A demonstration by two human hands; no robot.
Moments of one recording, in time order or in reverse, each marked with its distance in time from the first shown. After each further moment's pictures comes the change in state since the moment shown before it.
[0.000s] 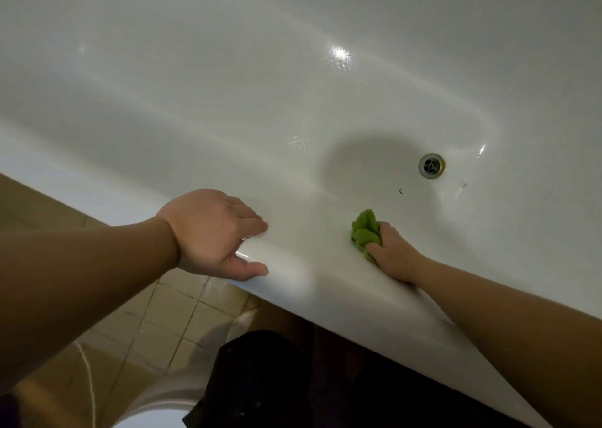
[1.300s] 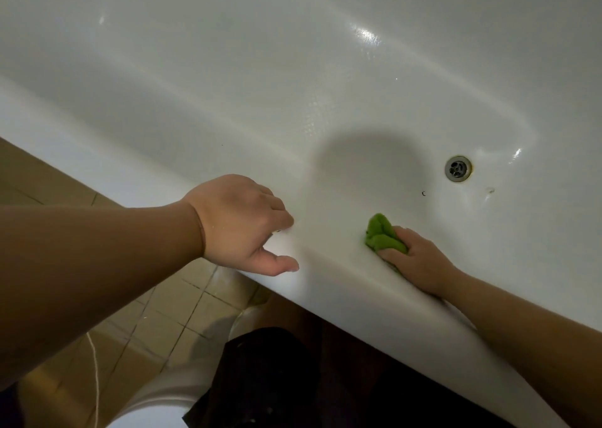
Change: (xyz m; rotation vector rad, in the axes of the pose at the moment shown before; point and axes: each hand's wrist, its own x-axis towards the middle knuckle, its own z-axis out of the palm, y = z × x) left_hand 0.003 0.003 0.005 0.021 0.038 0.006; right_hand -0.029 -0.023 -0.003 -0.016 0.011 -0.097
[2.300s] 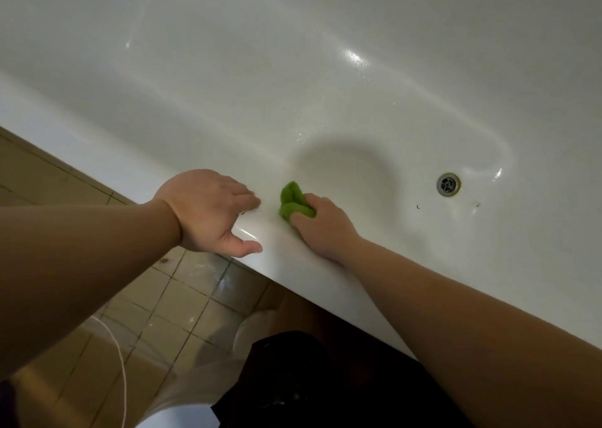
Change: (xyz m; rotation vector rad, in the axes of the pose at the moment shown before) left_hand -0.064 -0.067 -0.013 -0.011 -0.033 -0.196; right_hand 0.026 -0.198 0.055 0.053 0.051 -0.165
